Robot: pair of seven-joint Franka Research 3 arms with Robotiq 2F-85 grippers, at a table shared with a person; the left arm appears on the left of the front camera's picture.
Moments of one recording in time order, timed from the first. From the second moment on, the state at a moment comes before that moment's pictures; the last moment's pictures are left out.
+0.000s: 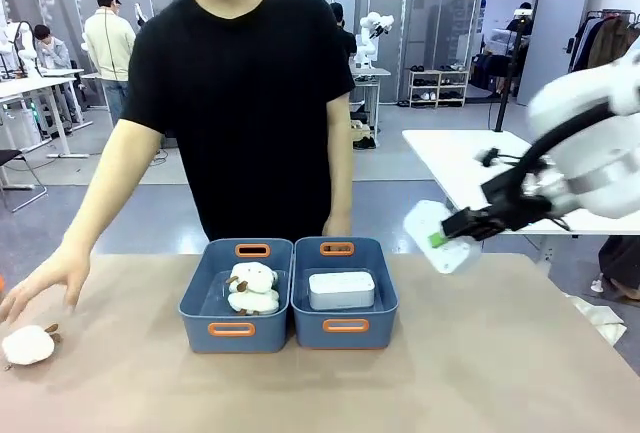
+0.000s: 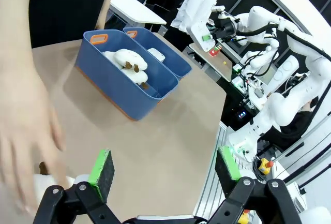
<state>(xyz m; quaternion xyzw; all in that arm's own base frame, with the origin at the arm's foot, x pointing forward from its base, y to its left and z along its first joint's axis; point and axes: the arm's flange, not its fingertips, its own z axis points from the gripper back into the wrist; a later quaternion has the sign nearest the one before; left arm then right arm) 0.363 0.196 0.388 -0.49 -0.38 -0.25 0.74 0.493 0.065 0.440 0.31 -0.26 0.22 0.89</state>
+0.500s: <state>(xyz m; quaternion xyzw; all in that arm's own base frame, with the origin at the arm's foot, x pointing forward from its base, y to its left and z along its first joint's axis) 0.363 0.196 0.388 -0.49 -0.38 -0.25 0.74 0.510 0.149 0.426 0.28 -0.24 0.23 0.90</state>
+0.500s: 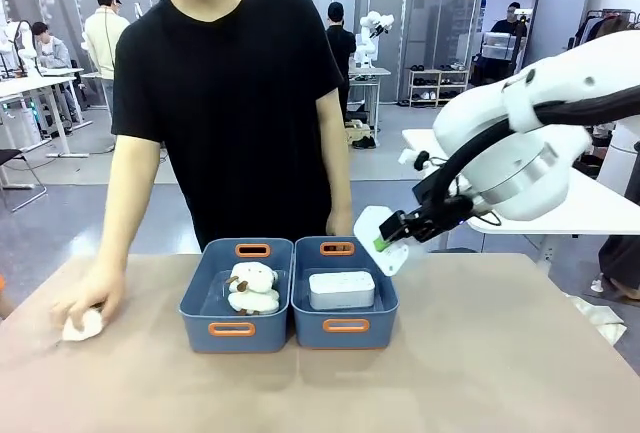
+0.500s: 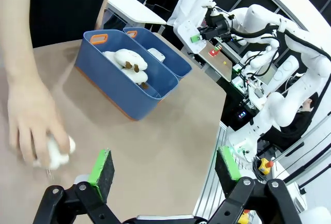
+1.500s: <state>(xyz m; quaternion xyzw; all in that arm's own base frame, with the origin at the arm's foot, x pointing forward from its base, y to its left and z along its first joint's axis) 0.363 0.196 0.388 -0.49 -0.38 -0.25 0.74 0.513 0.161 0.409 0.26 -0.22 0.22 0.91</state>
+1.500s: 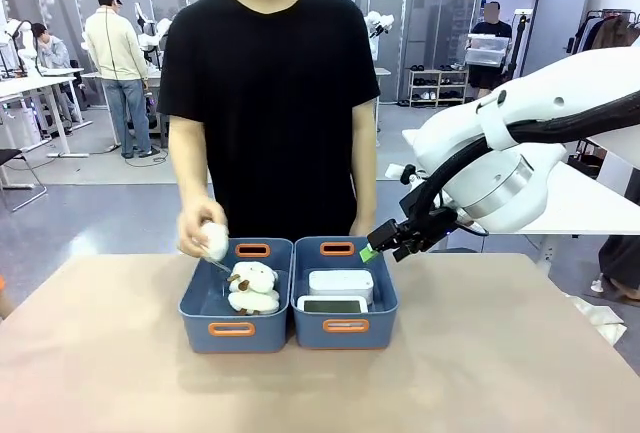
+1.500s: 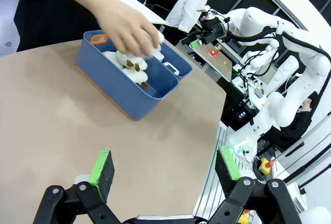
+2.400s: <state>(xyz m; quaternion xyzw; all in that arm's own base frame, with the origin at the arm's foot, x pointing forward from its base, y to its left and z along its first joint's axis) 0.363 0.196 0.388 -0.49 -0.38 -0.25 0.74 0.512 0.161 0.411 0.27 -0.22 0.22 0.91</state>
